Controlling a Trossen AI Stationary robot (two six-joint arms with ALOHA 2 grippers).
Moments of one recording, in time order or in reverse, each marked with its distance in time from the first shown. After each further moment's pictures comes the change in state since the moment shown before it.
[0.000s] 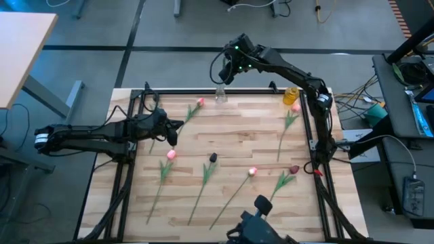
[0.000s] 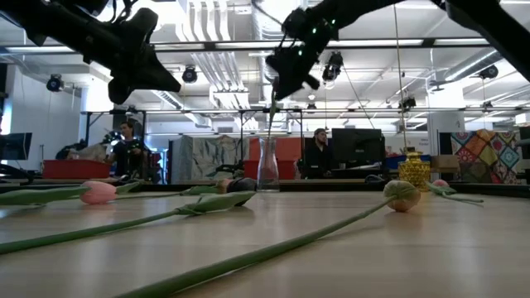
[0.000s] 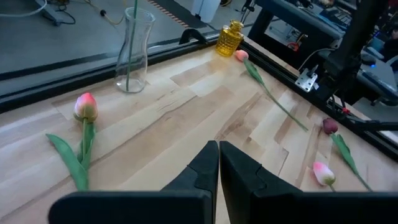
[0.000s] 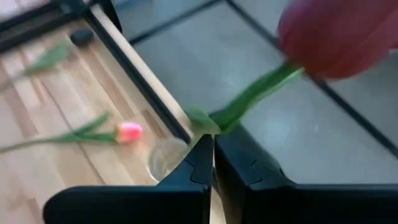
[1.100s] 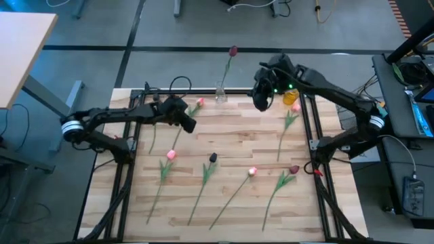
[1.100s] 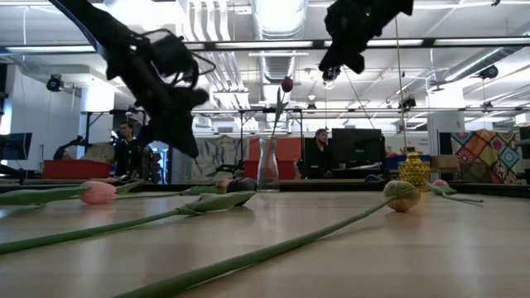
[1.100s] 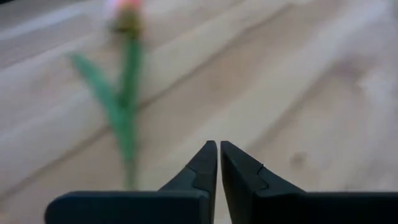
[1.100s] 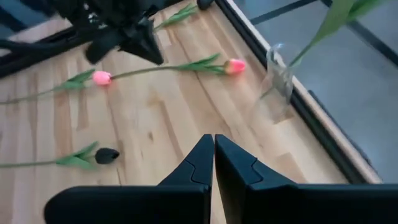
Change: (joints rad) left arm 0.357 0.593 0.235 -0.139 0.311 0.058; right arm 0.034 -0.646 -0.752 0.125 -0.345 -0.002
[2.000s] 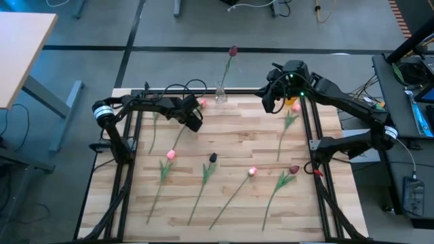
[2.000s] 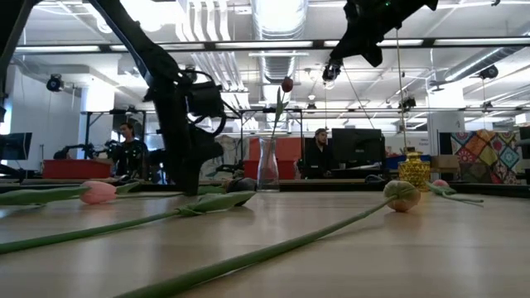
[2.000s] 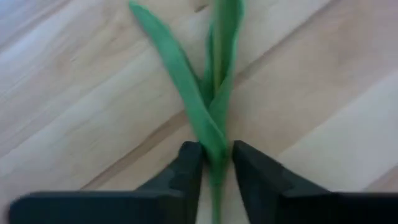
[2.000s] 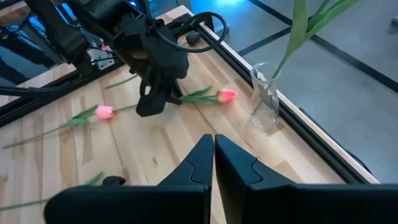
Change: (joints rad) left arm 0.048 0.400 0.223 -0.190 -0.090 0.094; right arm 0.003 -0.183 -0.165 0.146 0.058 0.126
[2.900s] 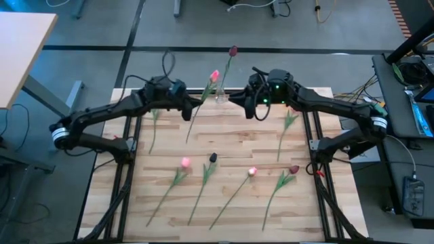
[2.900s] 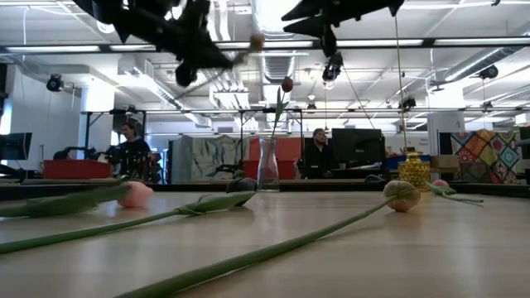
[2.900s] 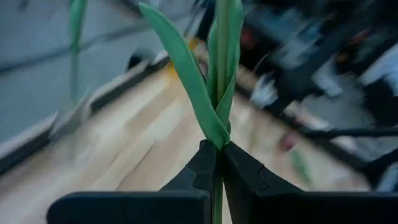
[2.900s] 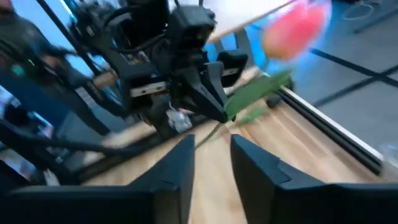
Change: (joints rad) left arm -0.029 -0.566 -0.020 0.367 0.375 0.050; right arm 0.219 0.160 -0.002 0.505 -0.002 0.252
